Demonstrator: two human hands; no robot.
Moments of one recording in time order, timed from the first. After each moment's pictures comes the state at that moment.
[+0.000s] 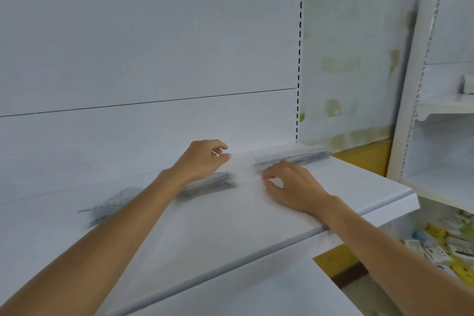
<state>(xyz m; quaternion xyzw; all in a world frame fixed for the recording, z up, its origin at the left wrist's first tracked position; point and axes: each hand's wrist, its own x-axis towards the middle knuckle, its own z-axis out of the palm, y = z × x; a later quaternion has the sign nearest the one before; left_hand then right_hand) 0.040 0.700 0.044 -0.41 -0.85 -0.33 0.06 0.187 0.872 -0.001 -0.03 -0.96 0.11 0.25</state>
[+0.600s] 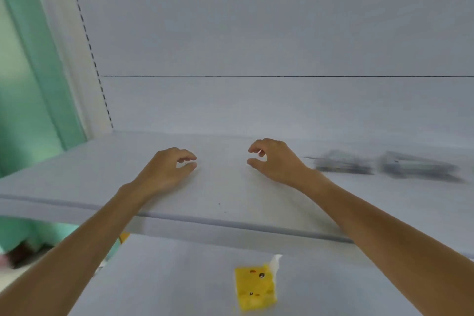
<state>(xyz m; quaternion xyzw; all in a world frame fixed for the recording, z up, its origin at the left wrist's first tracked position) 0.072 0.236 0.006 -0.11 -0.95 -0.25 0.14 0.053 0.489 0.009 0.20 -0.94 0.24 0.16</state>
